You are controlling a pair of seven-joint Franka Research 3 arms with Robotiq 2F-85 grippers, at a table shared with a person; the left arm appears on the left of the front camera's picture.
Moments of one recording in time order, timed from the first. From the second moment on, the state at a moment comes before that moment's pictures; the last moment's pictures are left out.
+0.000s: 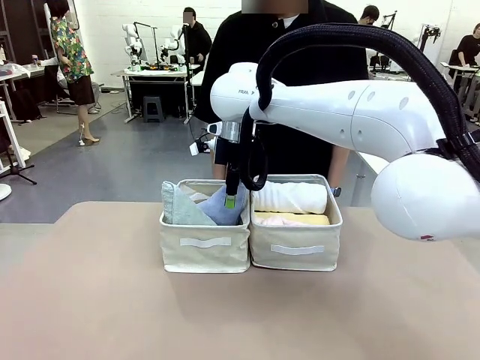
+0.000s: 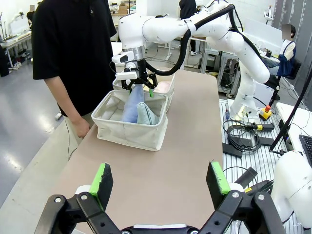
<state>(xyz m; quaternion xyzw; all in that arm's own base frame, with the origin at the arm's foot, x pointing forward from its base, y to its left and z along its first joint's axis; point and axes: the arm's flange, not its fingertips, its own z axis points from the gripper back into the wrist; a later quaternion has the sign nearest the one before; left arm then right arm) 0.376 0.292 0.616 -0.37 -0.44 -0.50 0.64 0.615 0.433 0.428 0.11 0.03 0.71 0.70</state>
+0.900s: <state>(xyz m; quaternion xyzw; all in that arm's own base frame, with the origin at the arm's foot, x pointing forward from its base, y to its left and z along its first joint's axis) 0.376 0.293 0.616 -0.37 -0.44 -0.50 0.64 0.608 0.353 0.563 0.05 -0.03 0.67 0.74</state>
